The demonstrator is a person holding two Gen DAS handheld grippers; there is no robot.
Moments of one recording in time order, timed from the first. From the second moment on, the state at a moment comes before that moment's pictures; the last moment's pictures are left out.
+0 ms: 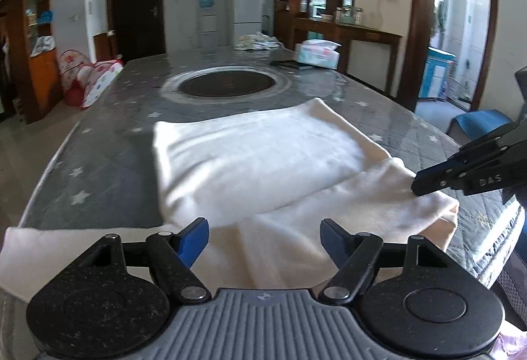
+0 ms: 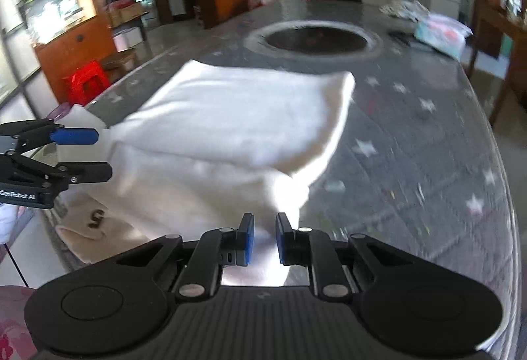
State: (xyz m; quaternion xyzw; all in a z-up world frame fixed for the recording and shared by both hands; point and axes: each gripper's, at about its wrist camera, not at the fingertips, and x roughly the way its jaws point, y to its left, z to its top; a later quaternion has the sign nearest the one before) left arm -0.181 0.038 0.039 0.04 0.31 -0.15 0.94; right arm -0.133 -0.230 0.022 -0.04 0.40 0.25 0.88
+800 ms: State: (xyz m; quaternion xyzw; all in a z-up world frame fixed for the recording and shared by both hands) left arm -0.177 0.044 0.030 0.01 0.33 -0.16 0.93; right arm -0.131 -0.187 0.039 -0.09 0.35 0.29 0.88
